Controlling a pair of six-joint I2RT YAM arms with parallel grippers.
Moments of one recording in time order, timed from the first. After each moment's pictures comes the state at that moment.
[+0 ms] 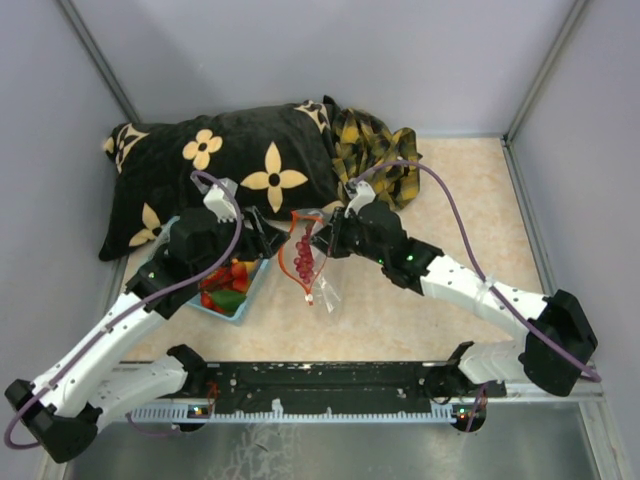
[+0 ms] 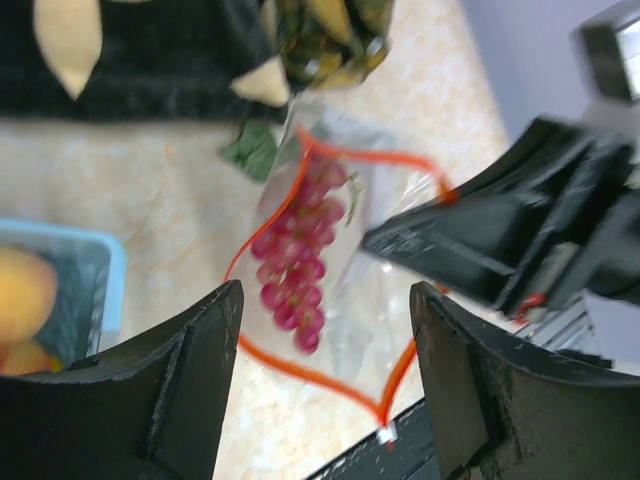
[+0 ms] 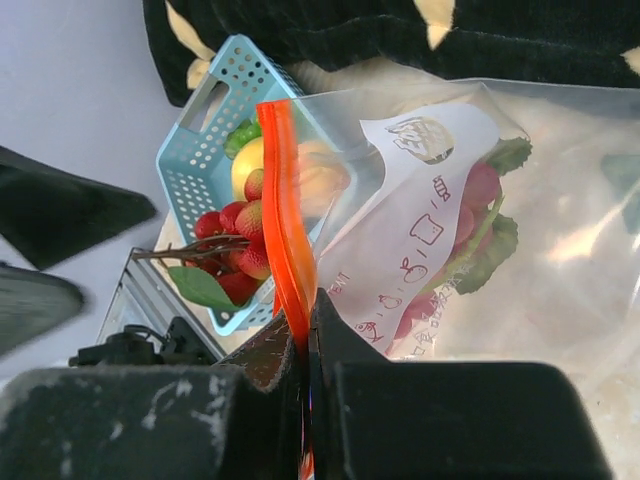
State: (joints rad) left arm -0.67 0.89 0.95 -0.37 -0.03 -0.61; right arm 0.83 1.27 0.91 0.03 -0.06 0.71
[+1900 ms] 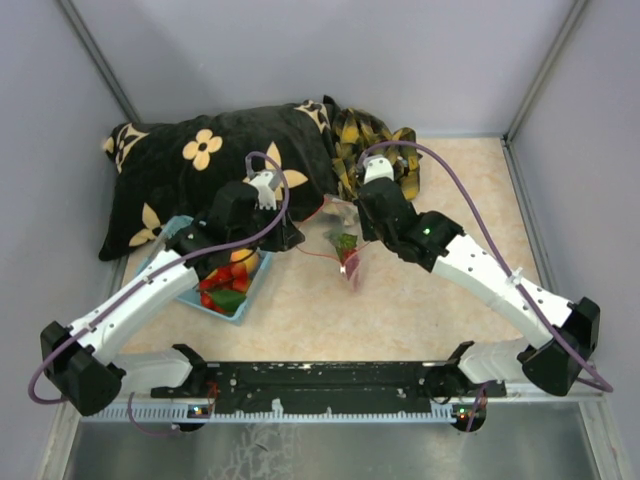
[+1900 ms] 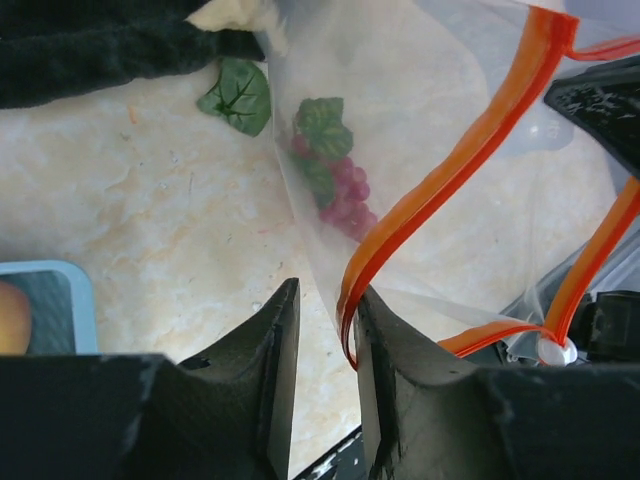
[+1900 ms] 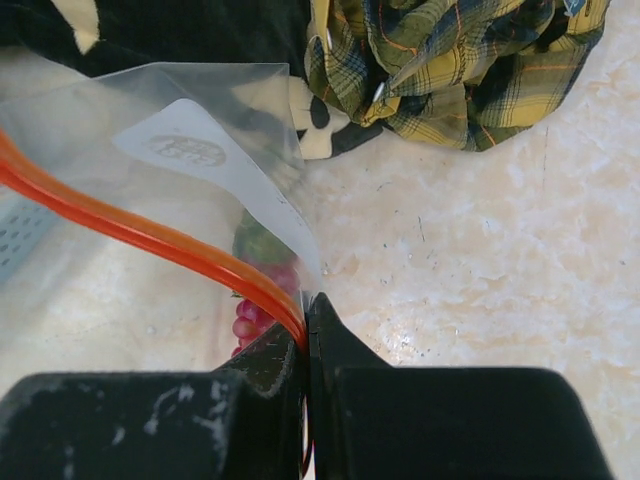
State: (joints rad) left arm -0.67 1.19 1.08 -0.45 0.11 -0.48; right arm 0.80 1.27 1.26 -0.65 0.44 0.28
